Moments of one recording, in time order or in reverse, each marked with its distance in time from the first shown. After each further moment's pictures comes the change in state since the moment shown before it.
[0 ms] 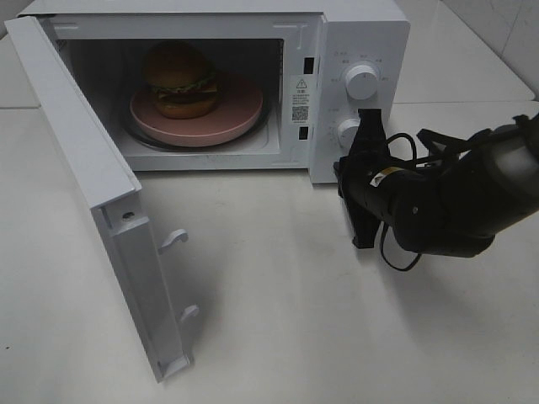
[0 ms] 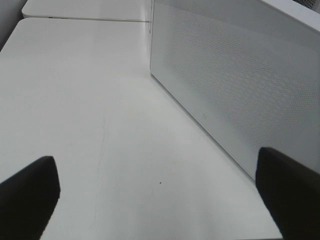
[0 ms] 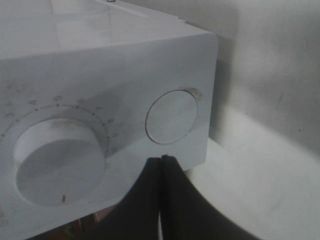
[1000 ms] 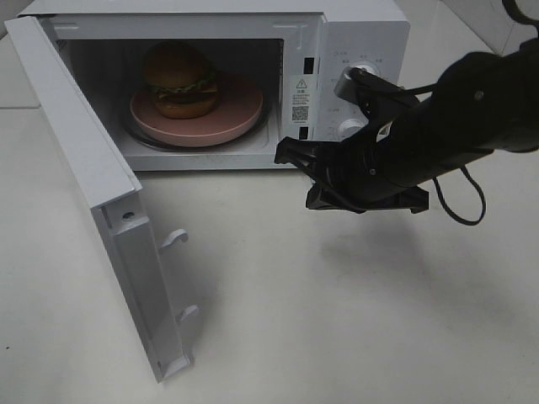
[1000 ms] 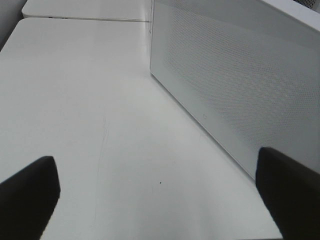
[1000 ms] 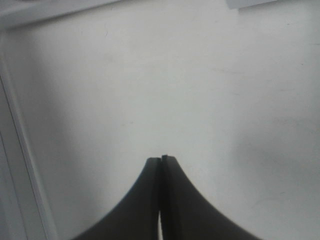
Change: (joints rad) left arm 0.000 0.000 0.000 0.000 0.000 0.000; right arm 0.000 -0.321 -0.135 -0.171 0.999 -1.118
